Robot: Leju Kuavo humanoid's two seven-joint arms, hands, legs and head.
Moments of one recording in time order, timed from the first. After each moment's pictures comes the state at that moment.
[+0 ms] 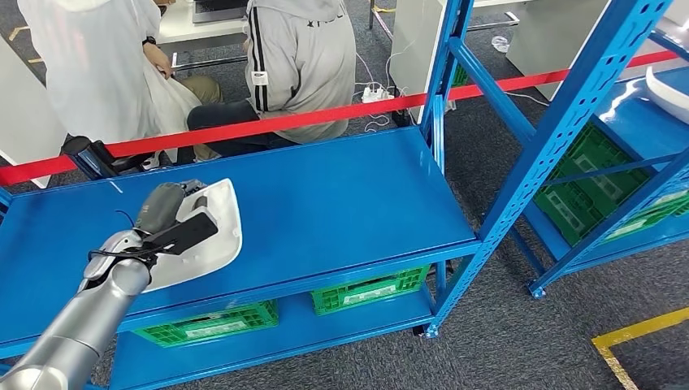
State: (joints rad) left arm -0.66 0.22 -0.52 -0.84 -0.54 0.09 -0.43; right arm -0.04 0.06 -0.62 -0.17 0.25 -0.08 0.16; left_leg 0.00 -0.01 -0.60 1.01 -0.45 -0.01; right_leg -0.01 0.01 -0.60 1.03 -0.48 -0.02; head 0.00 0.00
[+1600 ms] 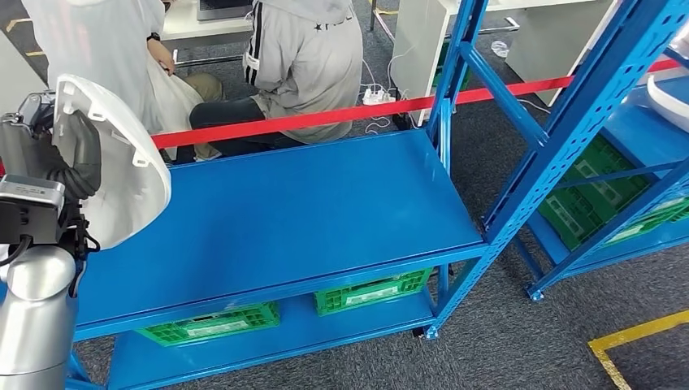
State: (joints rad) left arm -0.52 0.22 -0.25 -1.55 -0.23 0.15 -0.48; right arm -0.03 0.07 -0.65 -0.17 0.25 -0.10 0.15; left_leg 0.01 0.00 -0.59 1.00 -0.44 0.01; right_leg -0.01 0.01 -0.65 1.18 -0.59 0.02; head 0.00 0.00
